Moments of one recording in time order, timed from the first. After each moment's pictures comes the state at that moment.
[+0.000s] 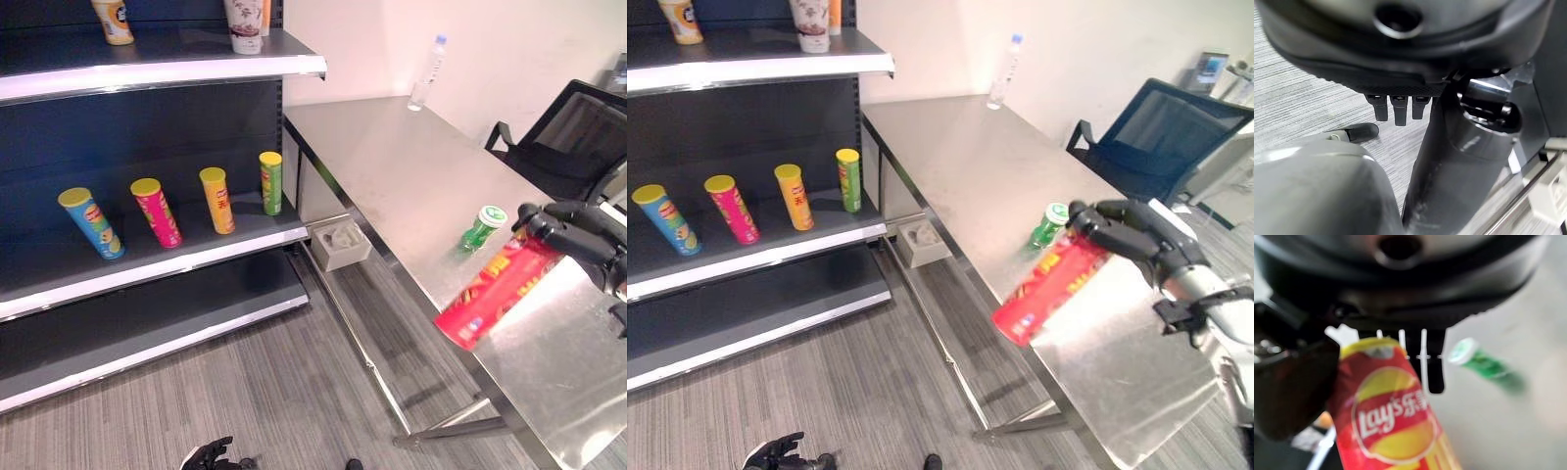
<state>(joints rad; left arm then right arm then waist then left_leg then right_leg) 0.12 0.28 -0.09 1.05 -0.15 -0.07 -0.07 -0.04 -1.09 -0.23 0.10 0.66 -0.01 0.27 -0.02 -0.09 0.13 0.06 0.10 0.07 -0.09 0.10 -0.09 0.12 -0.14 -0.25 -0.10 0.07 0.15</state>
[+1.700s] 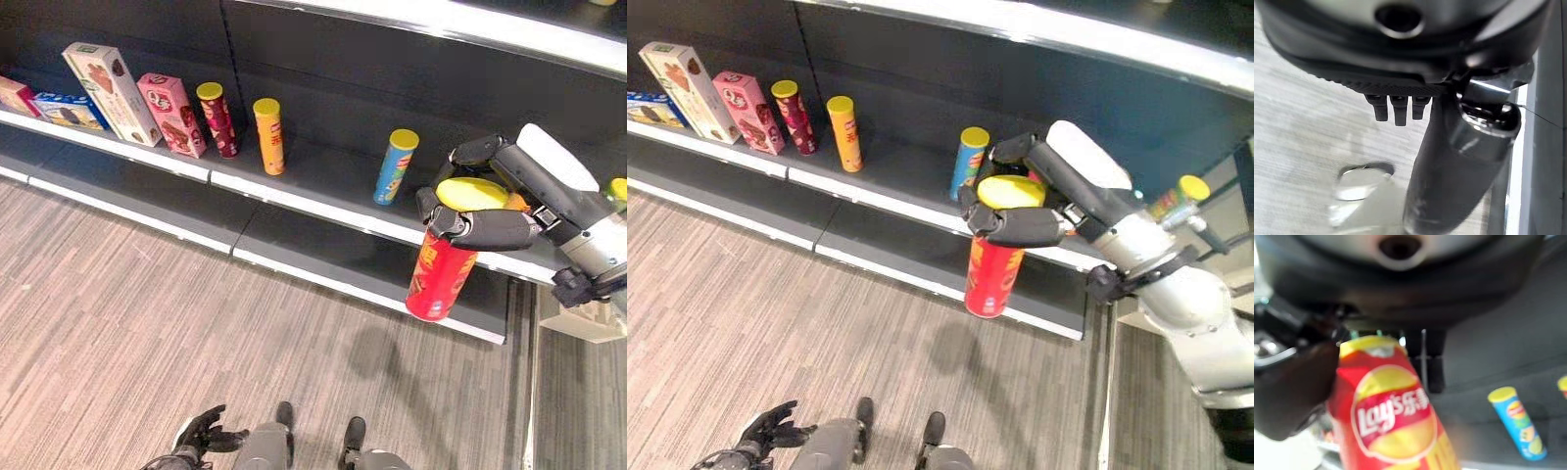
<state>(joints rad) 0.11 0.33 -0.01 0.96 -0.13 -0.08 -0.04 -0.16 -1.04 -0.12 -0.32 0.12 -0.18 0.15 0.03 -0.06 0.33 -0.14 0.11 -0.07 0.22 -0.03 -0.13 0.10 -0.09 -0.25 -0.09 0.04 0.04</state>
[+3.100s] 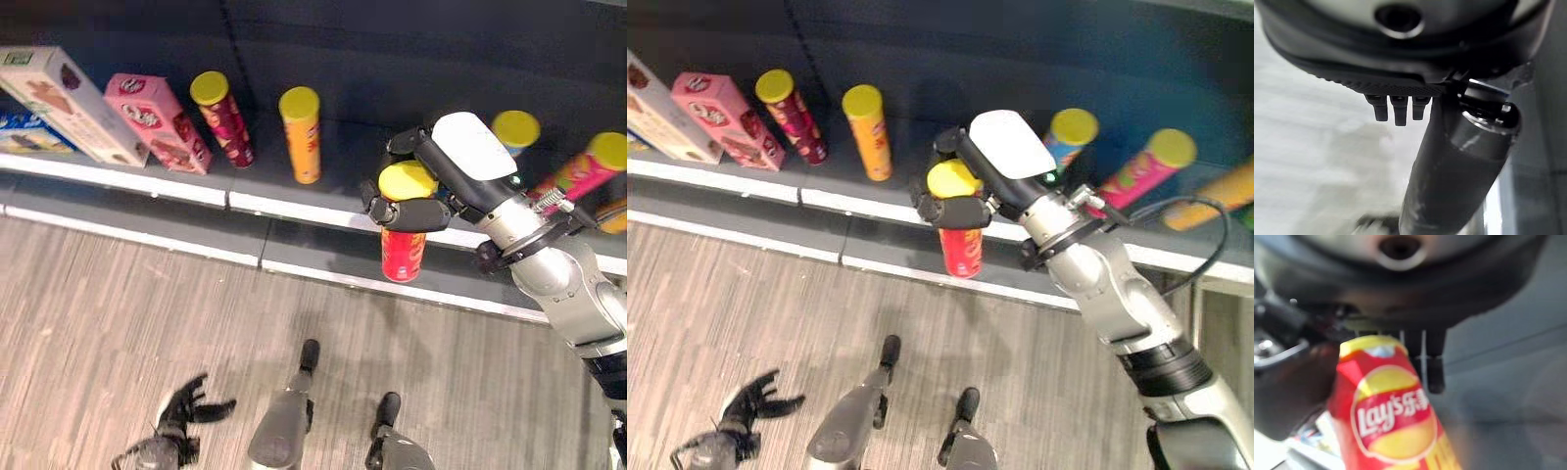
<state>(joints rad) 0.02 0.38 0.01 0.81 -0.19 -0.09 0.04 -0.56 -0.94 0.28 -0.17 -0.31 -0.13 -0.01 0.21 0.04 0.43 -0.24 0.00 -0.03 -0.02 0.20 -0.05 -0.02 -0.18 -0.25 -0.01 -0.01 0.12</state>
